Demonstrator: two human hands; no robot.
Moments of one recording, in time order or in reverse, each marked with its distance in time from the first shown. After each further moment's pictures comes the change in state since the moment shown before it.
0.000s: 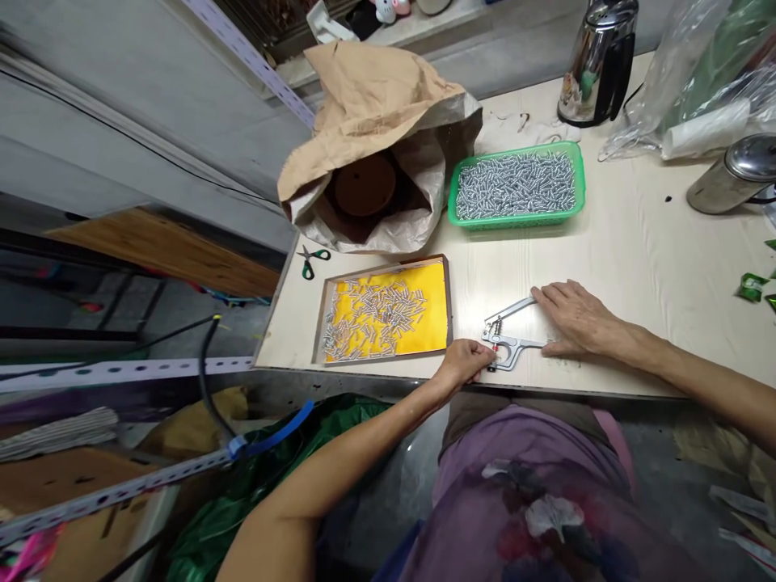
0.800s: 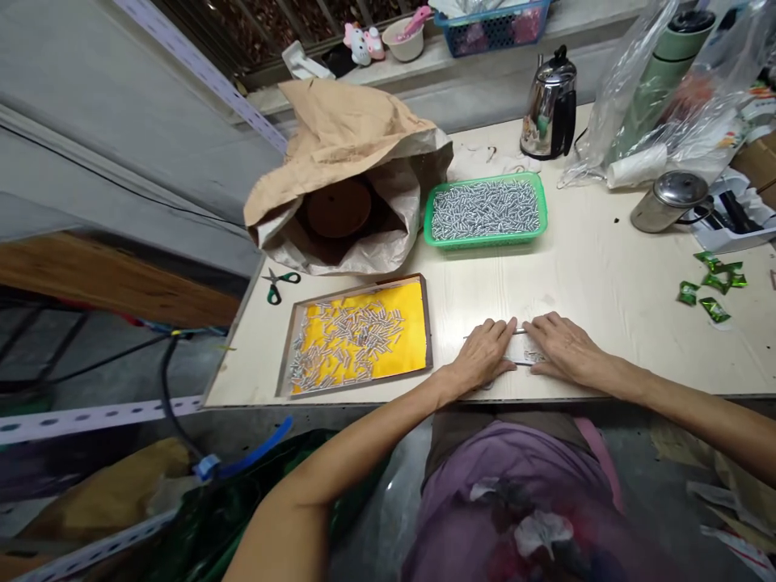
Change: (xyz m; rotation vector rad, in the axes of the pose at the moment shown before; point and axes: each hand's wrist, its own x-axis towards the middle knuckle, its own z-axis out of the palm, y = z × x) left_hand 0.028 0.039 0.028 1.053 0.075 1.082; right_hand -0.030 -0.023 -0.017 0.027 -0.026 0.106
